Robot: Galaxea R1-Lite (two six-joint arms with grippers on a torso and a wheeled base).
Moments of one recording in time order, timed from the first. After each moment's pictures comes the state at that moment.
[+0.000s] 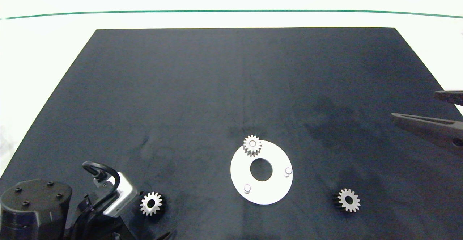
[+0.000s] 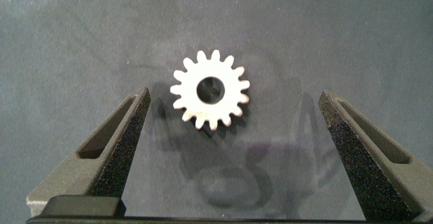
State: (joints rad) left arm -0.55 1.31 -0.20 -0.57 -0.01 0.22; right arm 0.69 1.07 -1.03 0.22 -0.31 -0.02
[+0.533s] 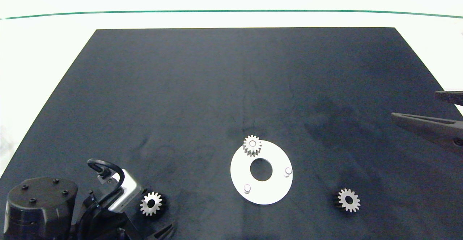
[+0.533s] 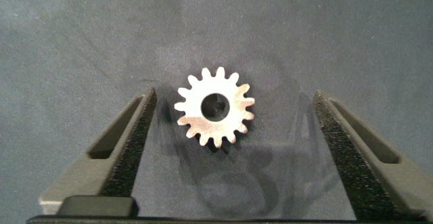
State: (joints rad) left arm -0.55 1.34 -0.19 -0.62 0.00 0.22; right arm 0.69 1.07 -1.03 0.22 -0.31 -0.01
